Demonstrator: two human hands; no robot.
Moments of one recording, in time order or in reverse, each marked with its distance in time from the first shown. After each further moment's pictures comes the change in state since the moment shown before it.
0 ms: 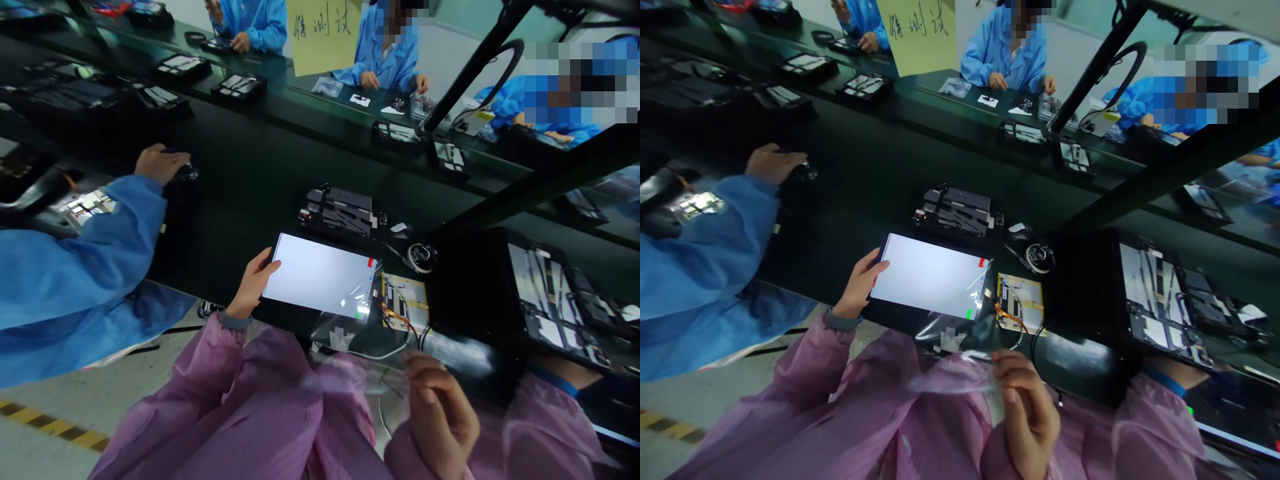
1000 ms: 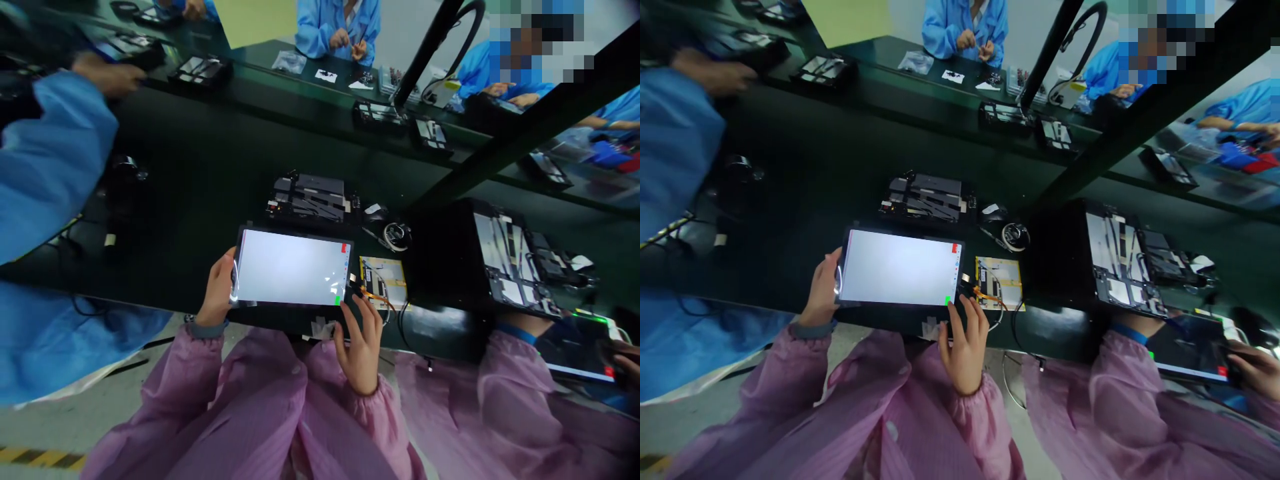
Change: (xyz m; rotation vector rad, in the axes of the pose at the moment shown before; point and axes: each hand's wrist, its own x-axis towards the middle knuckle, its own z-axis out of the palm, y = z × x) left_hand -0.012 0.010 -0.001 0.180 -0.041 0.128; right_hand -0.010 0.051 0.061 -0.637 -0.114 -0.078
